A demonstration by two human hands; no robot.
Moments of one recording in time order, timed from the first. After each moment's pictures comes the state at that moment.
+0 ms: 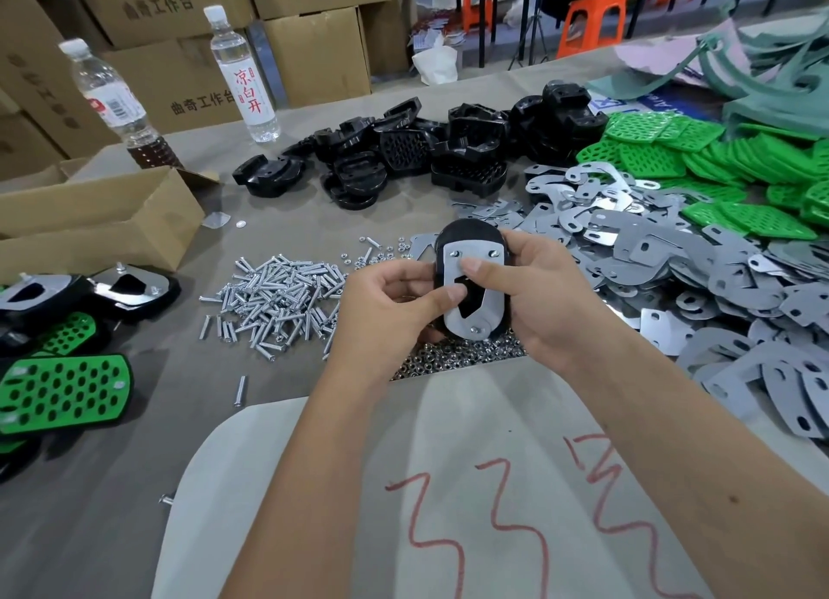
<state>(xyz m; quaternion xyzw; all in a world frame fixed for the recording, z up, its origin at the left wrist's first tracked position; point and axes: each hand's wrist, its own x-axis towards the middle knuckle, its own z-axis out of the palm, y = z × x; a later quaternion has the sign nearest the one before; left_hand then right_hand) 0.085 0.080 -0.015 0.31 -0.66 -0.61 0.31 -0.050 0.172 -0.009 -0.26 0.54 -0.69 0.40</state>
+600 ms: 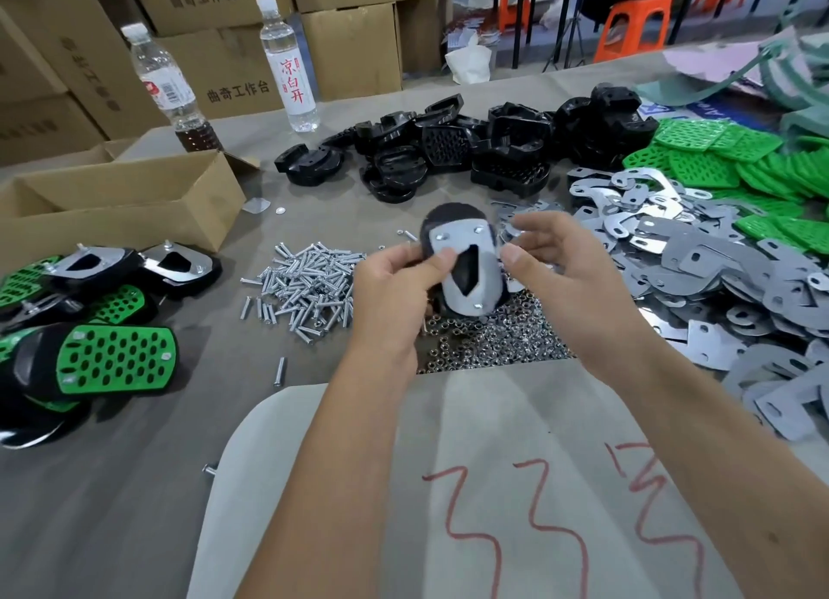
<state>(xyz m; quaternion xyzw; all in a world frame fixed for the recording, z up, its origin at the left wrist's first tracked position) 0.090 0.071 -0.004 0.38 -0.52 -0.66 0.38 -0.050 0.167 -0.015 -0.40 0.67 -0.59 0.21</state>
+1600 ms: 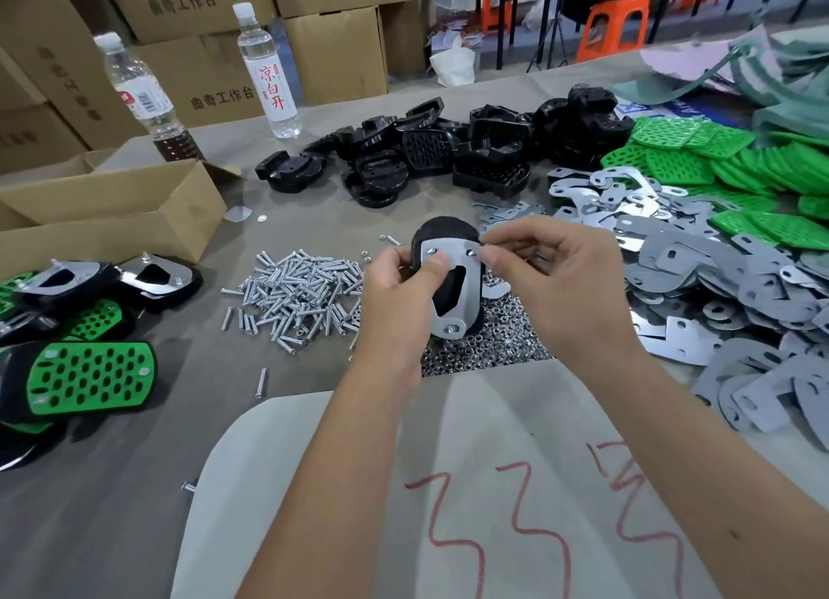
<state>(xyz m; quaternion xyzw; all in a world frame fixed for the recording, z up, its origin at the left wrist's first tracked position) 0.076 0.082 -0.009 0.38 -0.55 -0.64 0.38 -0.046 0.169 -0.010 -0.43 0.62 -0.66 0.10</state>
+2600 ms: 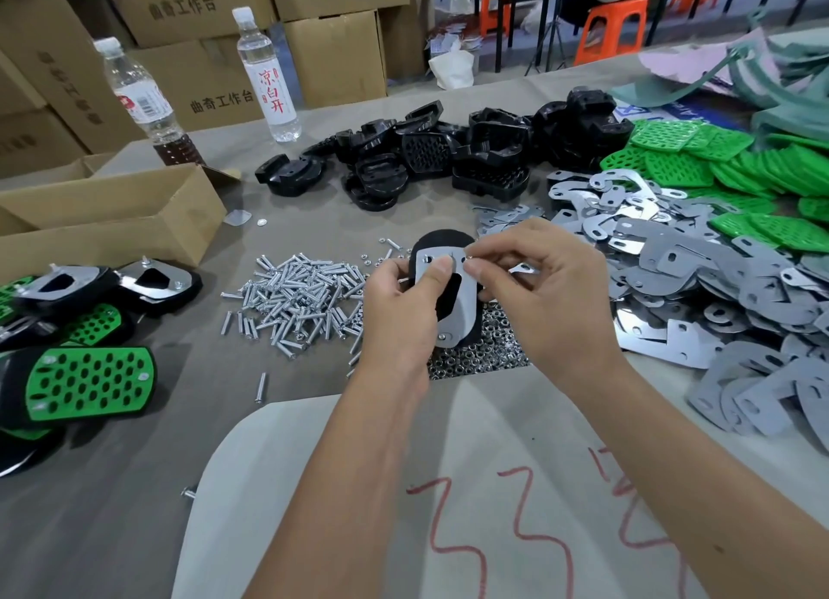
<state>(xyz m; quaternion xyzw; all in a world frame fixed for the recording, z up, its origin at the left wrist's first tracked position) 0.071 0.086 -0.011 0.39 -0.52 -0.65 0.40 -0.037 0.163 -0.017 -0.45 0.61 -0.65 0.06</state>
